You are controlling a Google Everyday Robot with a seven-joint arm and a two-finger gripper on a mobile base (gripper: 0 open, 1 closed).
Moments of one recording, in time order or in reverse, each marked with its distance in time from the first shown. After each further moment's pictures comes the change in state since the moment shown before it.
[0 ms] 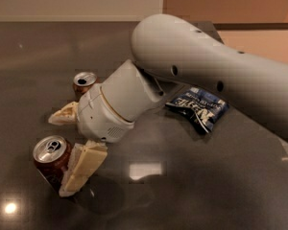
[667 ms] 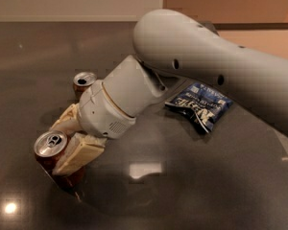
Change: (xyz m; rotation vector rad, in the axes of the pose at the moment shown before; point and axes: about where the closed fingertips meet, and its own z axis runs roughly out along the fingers) arm -0.002 -0.002 -0.006 -0.020 -0.013 0.021
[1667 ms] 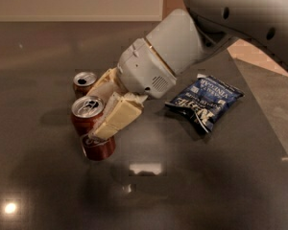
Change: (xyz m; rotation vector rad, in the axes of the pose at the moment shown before) arm 0.007 -0.015 -0.089 0.003 -0.002 0.083
